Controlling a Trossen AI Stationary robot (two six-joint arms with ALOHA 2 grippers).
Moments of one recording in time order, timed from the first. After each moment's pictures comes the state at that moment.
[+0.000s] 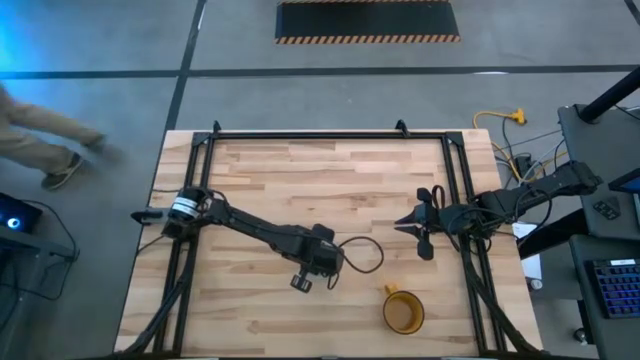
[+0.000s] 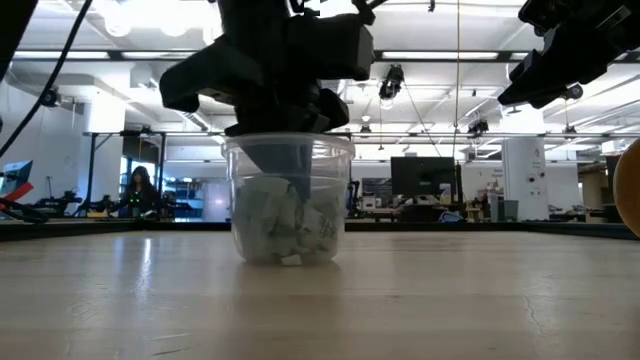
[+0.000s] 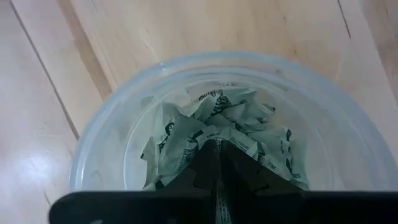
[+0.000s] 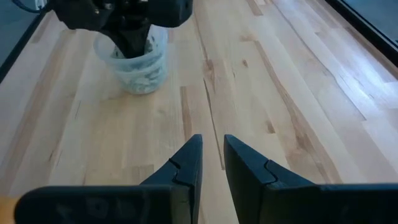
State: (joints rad) left arm -0.27 2.01 1.55 -0.80 -0.09 0.16; right arm 0.33 0.72 0.48 -0.36 0.34 0.30
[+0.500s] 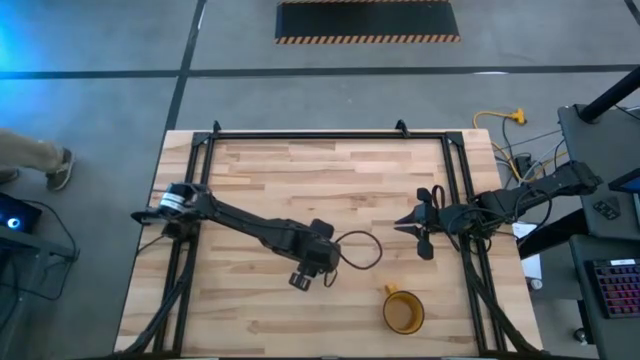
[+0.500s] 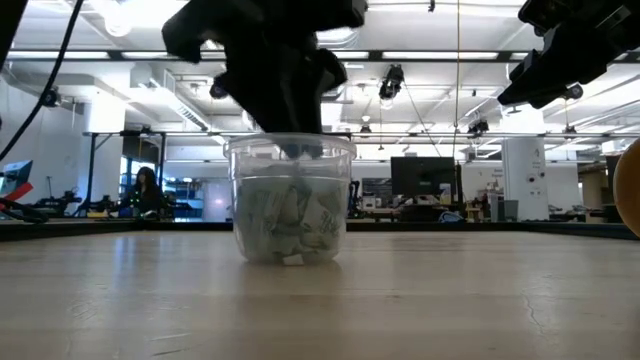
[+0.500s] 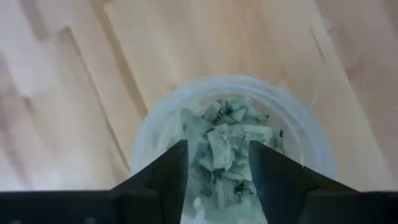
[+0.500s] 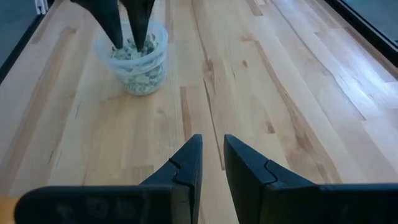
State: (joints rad) left arm -0.27 1.92 1.57 -0.81 -0.11 0.17; right arm 0.33 0.72 0.48 -0.36 0.34 0.30
